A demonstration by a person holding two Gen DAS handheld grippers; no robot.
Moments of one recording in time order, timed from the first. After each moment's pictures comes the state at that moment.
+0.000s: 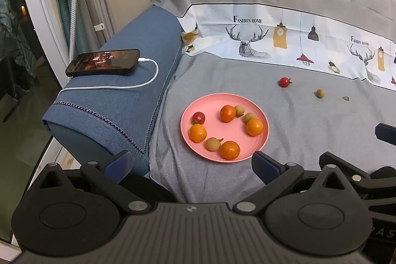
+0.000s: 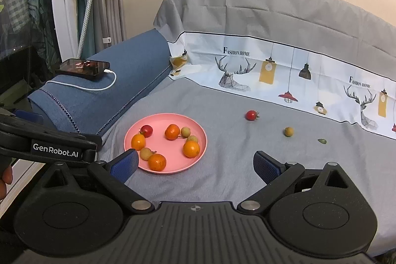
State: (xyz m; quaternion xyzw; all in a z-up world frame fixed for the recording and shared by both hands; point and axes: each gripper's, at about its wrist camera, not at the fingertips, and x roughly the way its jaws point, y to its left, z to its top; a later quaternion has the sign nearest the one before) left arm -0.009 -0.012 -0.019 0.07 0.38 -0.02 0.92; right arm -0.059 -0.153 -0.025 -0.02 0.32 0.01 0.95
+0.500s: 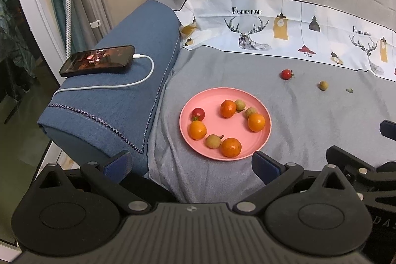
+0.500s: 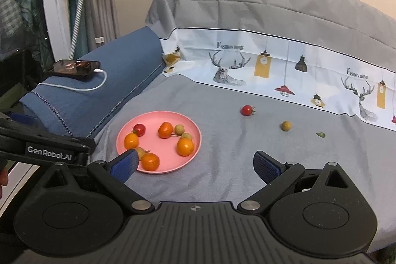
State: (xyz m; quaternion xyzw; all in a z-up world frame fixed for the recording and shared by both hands) left arm 0.009 -0.021 -0.025 0.08 0.40 -0.02 0.91; right arm -0.048 -0.166 -0.034 0.00 0.32 -0.01 0.95
